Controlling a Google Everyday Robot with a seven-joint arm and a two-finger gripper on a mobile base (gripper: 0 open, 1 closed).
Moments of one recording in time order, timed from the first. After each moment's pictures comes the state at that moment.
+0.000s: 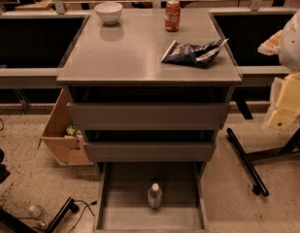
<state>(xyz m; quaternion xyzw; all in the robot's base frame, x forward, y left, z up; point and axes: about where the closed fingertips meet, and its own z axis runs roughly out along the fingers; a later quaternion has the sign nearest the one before) 0.438 -0.216 0.978 -0.60 0.78 -0.04 0.16</state>
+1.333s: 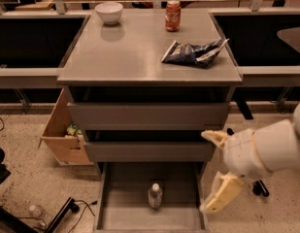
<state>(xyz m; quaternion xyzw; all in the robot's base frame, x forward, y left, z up) 0.390 -0.129 0.782 -0.60 0.72 0.19 0.29</state>
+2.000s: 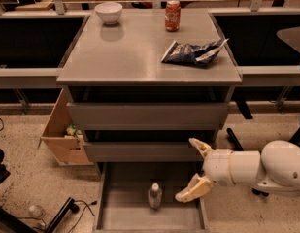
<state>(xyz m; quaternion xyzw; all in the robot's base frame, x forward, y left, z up) 0.452 -0.104 0.677 -0.52 0.71 0.25 0.42</state>
